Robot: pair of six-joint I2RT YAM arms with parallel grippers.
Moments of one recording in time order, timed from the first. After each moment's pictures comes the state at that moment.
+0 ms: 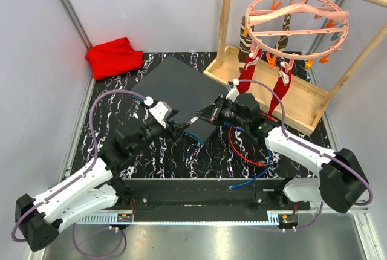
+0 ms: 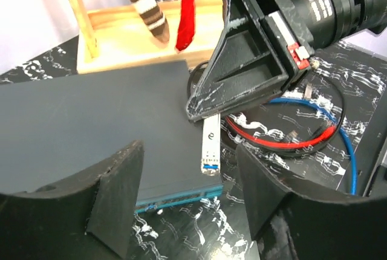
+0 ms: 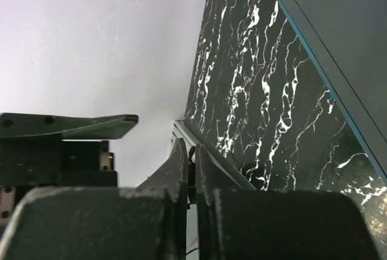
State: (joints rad) left arm -0.77 0.77 0.58 0.15 0.11 0.00; right arm 0.68 1.28 0.78 0.28 -0.32 1.12
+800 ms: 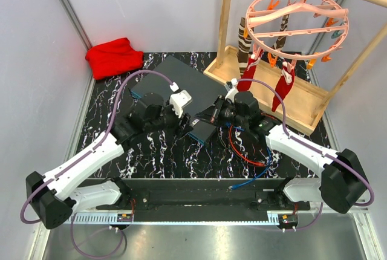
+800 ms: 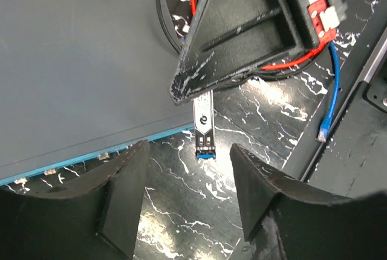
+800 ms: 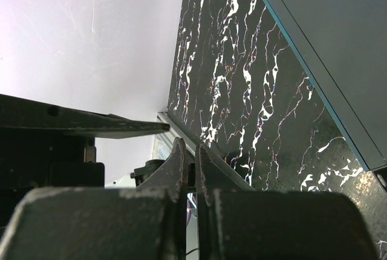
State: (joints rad) left arm -0.75 1.06 0.98 -0.42 0.24 0.04; right arm 0.68 1.28 0.83 0.13 -0.33 1.05
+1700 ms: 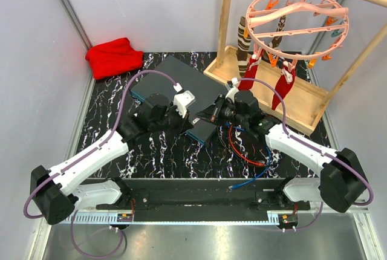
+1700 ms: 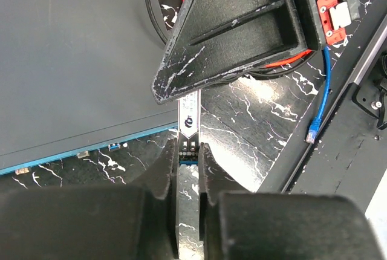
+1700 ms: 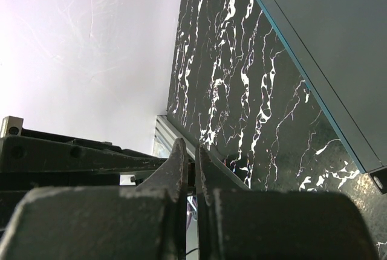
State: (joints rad) left arm -0.77 1.12 0.97 -0.39 0.24 -0.03; right arm 0.67 1.29 0.84 0.13 -0.32 1.06
